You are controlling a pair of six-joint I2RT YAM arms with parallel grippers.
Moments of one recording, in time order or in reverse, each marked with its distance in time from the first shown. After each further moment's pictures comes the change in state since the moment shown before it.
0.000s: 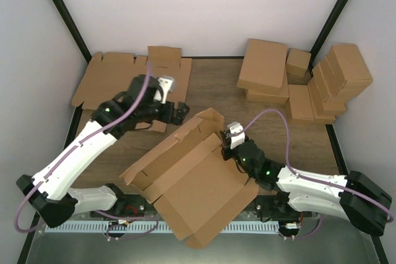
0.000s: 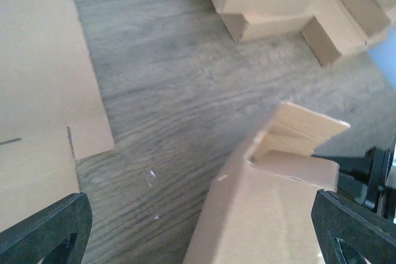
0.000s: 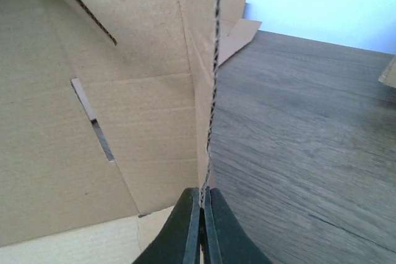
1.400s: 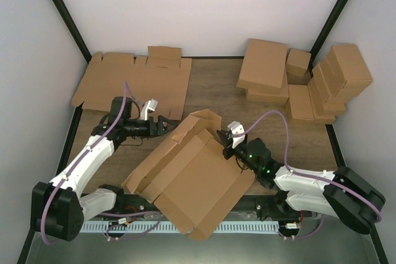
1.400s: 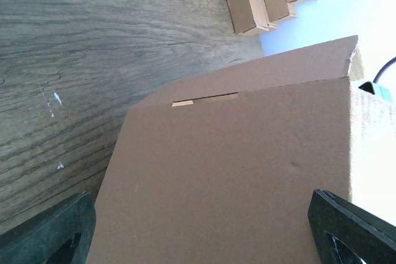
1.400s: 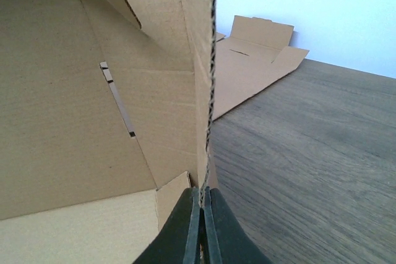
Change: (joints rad) left arm 0.506 -0.122 -0.639 0.476 0.868 -0.161; right arm -0.163 0.099 -0.109 0.343 -0.327 -0.095
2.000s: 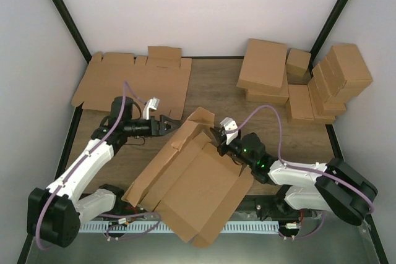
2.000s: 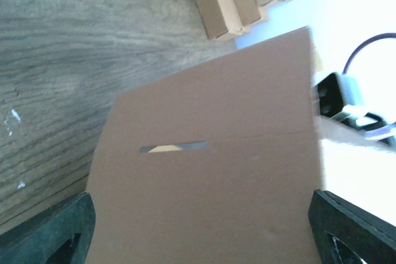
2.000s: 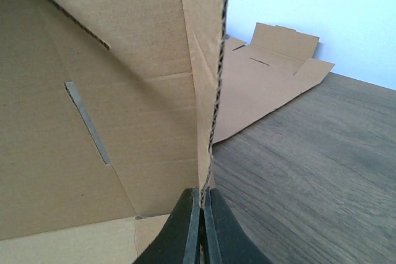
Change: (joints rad) left arm -0.053 -0.027 -0.014 0.084 0.015 -0.068; right arm -0.001 0.089 0.081 0.015 -0.063 -0.029
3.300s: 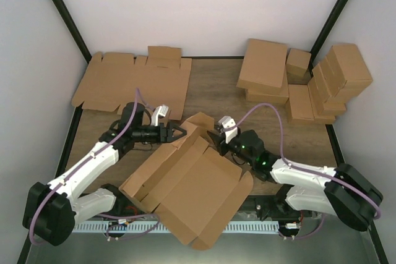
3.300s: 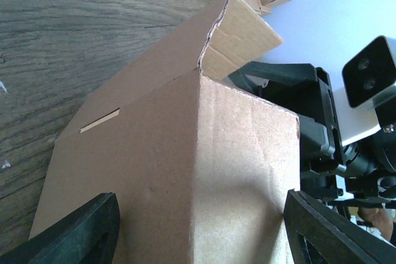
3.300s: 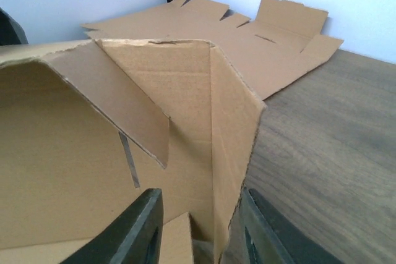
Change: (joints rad) left arm -0.140 -0.015 -0.053 0.060 -0.137 -0.082; right arm 0.000 -0.031 0.071 -0.190 -0.023 0.011
